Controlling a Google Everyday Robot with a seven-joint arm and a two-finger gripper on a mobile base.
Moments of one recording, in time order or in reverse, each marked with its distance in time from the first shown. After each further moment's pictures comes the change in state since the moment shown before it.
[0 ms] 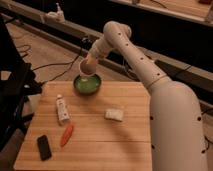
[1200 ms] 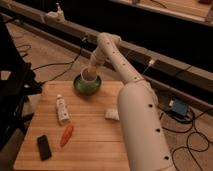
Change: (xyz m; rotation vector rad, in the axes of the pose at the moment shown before) arm 0.067 -0.007 0.106 -0.122 0.131 0.103
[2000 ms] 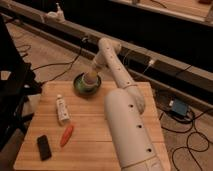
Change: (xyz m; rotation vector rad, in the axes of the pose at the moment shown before) arm 0.024 0.005 0.038 -0.076 -0.011 0.125
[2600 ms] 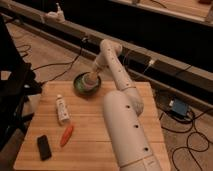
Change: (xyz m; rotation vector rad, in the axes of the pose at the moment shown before) arm 0.005 0.001 0.000 -0.018 -0.016 0.020
